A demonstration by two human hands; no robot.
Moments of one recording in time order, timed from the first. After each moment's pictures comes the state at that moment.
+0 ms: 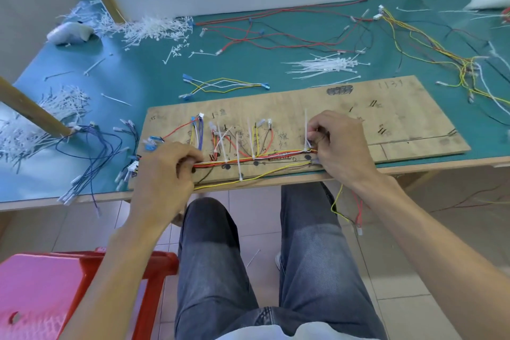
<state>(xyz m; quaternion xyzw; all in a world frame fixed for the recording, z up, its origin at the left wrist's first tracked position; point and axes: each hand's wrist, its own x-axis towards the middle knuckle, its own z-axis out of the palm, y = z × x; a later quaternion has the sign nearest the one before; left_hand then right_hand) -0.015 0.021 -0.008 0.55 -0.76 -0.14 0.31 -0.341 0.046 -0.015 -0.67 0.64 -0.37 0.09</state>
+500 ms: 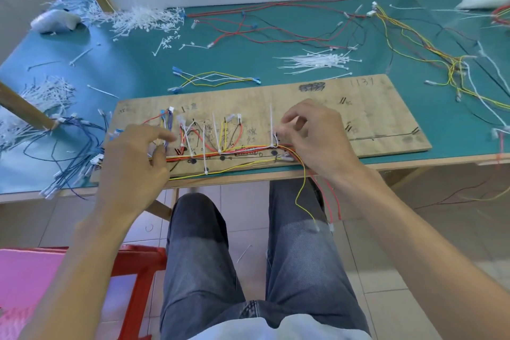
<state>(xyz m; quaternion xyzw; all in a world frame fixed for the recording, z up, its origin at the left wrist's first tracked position) -0.008 0.023 0.017 0.58 -0.75 -0.09 0.31 -0.323 0.044 0.003 -0.64 0.65 -0.38 0.15</state>
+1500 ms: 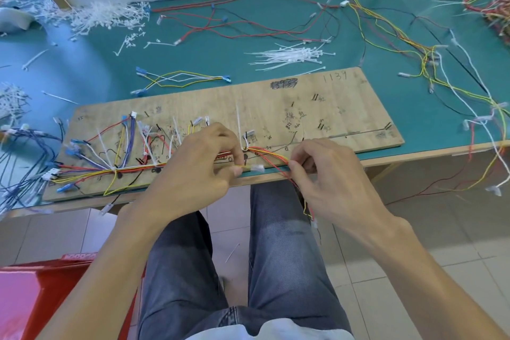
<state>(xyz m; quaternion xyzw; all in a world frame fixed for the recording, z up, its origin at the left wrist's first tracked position) -0.131 0.028 0.032 0.43 -0.86 -0.26 0.13 -0.356 0.122 0.005 -0.65 0.69 -0.28 0.14</state>
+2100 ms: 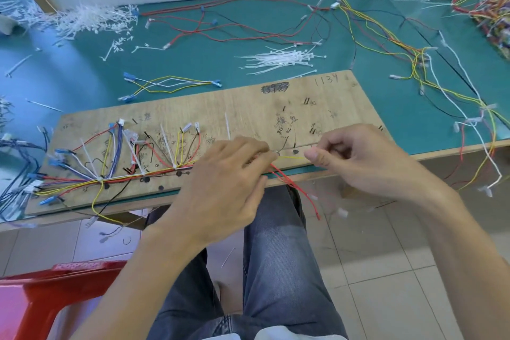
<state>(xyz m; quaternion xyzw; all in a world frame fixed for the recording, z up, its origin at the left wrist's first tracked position) -0.165 0.051 0.013 0.29 -0.94 -0.02 0.16 -0.427 0.109 0.033 -0.65 0.64 -0.26 0.31</state>
